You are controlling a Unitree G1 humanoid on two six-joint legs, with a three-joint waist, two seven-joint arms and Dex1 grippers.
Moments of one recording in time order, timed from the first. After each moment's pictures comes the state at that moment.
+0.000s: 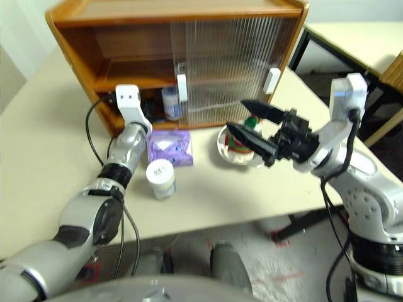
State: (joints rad) left arm -0.79 0.05 0.15 0.89 -0.07 -0.16 -0.03; right arm -0.18 -0.62 -0.29 -0.46 0.96 0.56 0.78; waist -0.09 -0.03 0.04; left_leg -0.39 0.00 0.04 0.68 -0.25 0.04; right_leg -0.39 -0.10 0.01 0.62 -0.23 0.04
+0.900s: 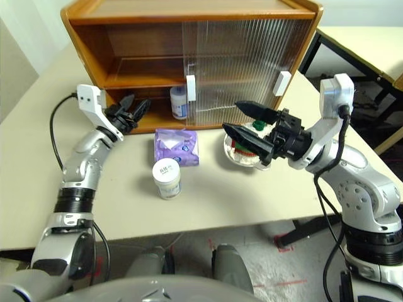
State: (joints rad) left arm -0.51 0.29 0.17 0.26 -0.35 0.18 -0.57; right arm -0.23 -0.61 -0.25 -0.38 0.94 0.56 0.84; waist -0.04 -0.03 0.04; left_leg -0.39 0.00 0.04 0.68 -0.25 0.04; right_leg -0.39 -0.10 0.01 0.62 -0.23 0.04
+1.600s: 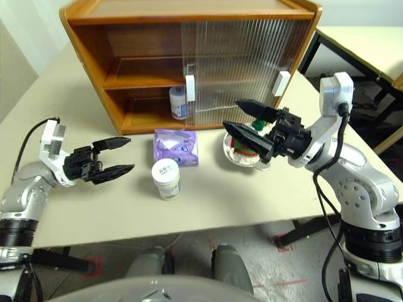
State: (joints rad) left arm -0.21 0.68 0.12 0.16 -0.54 0.12 -1.48; right arm -0.24 -0.61 -0.25 -0.37 0.93 0.56 0.85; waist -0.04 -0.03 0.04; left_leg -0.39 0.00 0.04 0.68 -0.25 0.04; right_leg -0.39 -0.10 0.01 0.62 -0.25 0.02
